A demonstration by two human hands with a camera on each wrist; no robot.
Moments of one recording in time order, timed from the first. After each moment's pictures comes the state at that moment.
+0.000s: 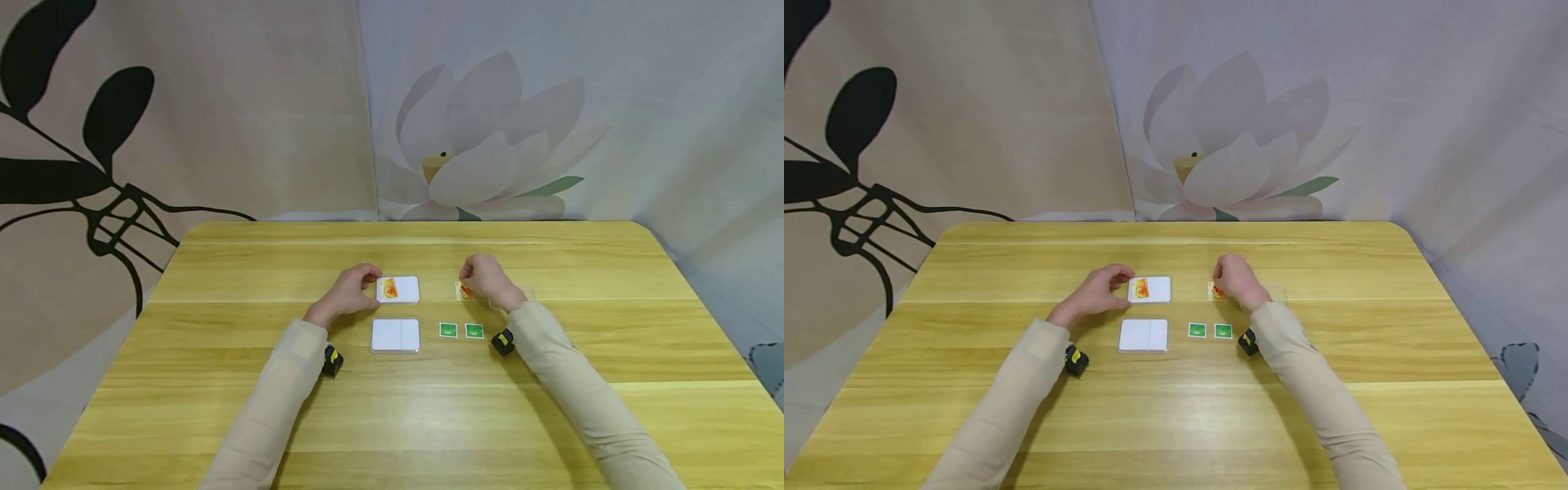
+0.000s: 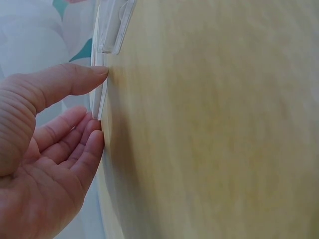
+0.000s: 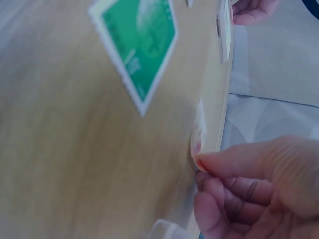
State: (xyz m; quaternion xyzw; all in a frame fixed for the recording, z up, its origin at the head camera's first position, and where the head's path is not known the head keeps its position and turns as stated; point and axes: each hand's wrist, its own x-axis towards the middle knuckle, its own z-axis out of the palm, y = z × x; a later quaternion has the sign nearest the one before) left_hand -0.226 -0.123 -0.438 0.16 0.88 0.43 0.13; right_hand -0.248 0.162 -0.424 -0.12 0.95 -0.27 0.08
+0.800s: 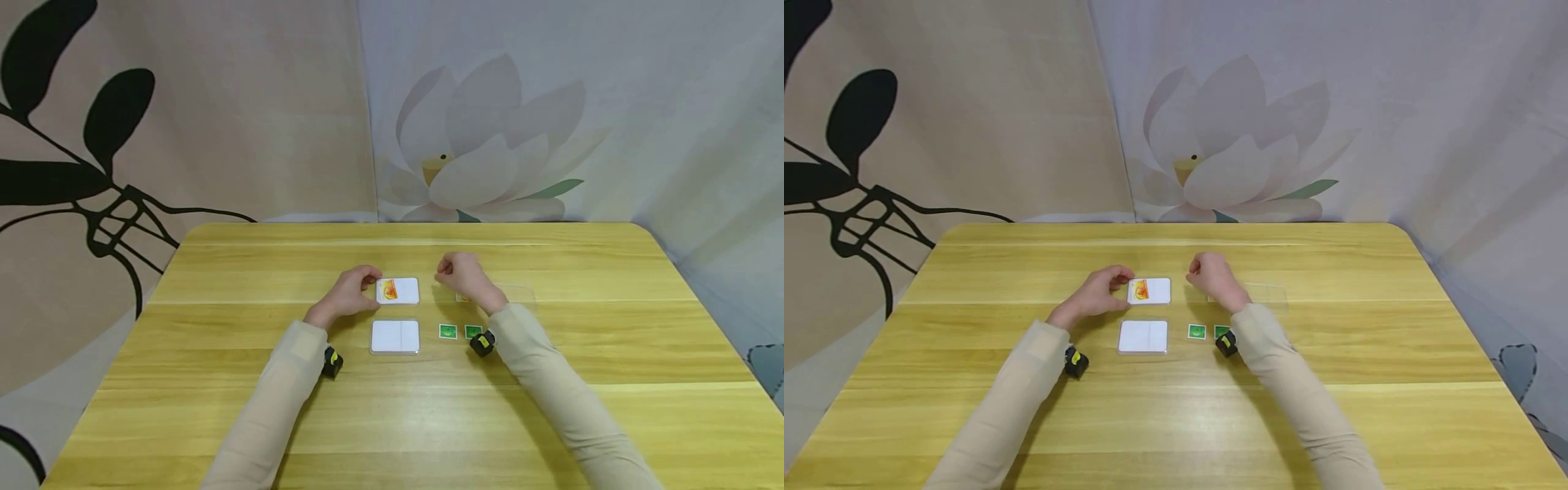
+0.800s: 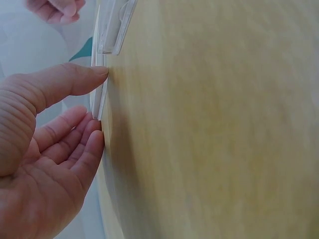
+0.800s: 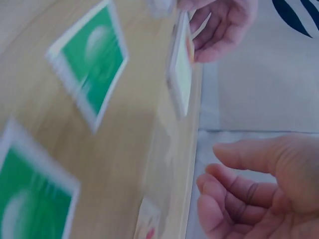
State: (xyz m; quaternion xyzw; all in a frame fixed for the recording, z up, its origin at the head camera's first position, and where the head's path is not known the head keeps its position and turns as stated) left_hand -0.226 -0.122 -0.439 0.16 0.88 0.42 0.13; right_hand -0.243 0.126 -0.414 -0.16 0.93 -0.32 0.04
